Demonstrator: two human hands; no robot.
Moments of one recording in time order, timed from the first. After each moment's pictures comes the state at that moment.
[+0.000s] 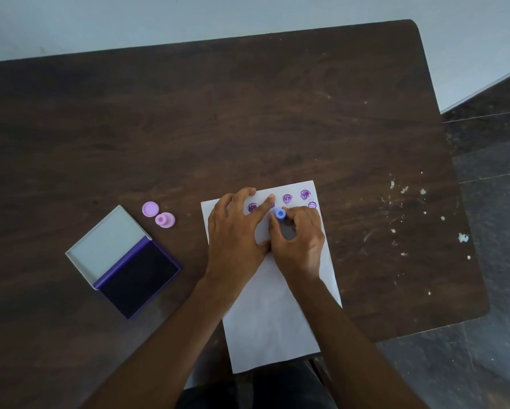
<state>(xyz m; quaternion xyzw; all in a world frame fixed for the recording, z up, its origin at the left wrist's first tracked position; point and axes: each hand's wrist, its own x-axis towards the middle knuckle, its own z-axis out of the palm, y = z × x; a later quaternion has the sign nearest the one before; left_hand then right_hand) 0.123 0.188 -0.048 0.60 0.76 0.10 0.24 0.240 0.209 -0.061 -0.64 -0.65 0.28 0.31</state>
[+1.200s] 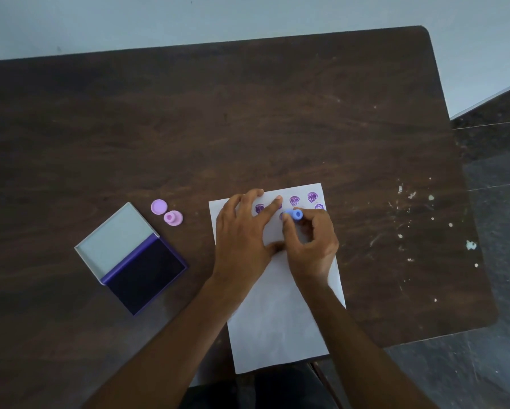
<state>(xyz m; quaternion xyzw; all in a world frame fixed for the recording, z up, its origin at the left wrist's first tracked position) 0.126 0.185 -0.047 0.60 0.76 0.10 0.24 0.246 0.209 -0.059 -0.66 -0.60 0.30 0.35</state>
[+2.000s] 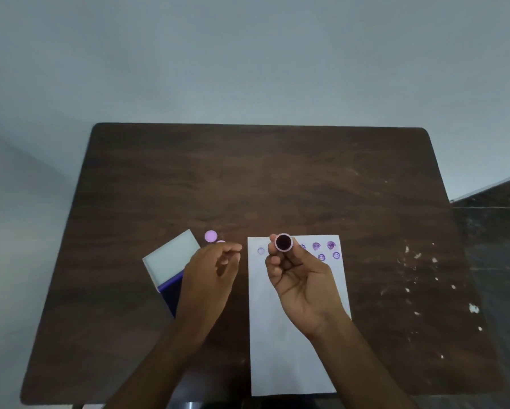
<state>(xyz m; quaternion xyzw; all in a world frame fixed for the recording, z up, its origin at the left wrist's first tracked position) 0.041 0.126 0.048 0.33 0.86 0.19 0.33 0.195 0.196 0.070 -0.38 0.01 0.87 0.30</state>
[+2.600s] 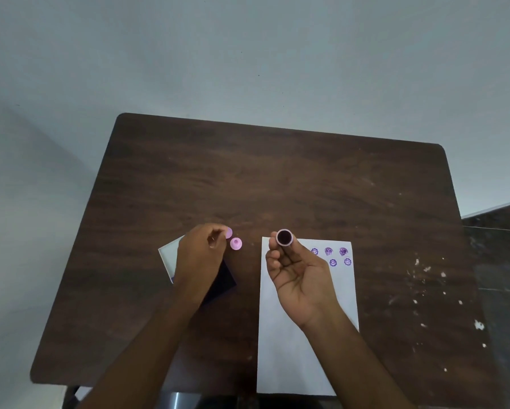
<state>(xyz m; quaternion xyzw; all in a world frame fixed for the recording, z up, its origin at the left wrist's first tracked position) -0.006 0.123 0.036 0.29 0.85 0.35 0.27 0.158 0.191 0.071 -0.42 -0.01 0.86 0.30</state>
